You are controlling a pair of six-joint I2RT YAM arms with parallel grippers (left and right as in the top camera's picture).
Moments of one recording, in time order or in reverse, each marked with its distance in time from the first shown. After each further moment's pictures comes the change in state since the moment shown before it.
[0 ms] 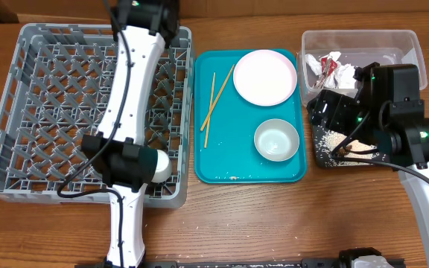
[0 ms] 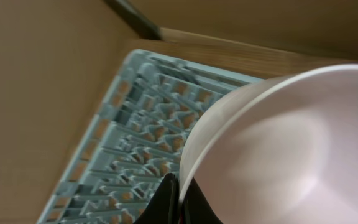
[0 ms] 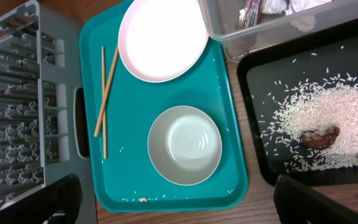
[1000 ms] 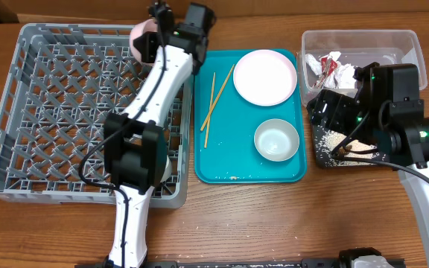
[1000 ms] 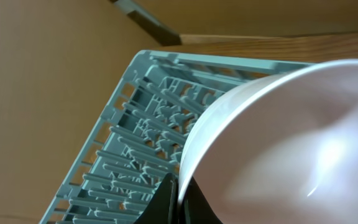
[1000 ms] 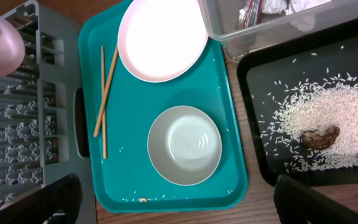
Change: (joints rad) left arm -0.084 0.006 -0.480 0.416 -0.257 0.005; right arm 0.000 0.002 0.000 0.000 0.000 0.000
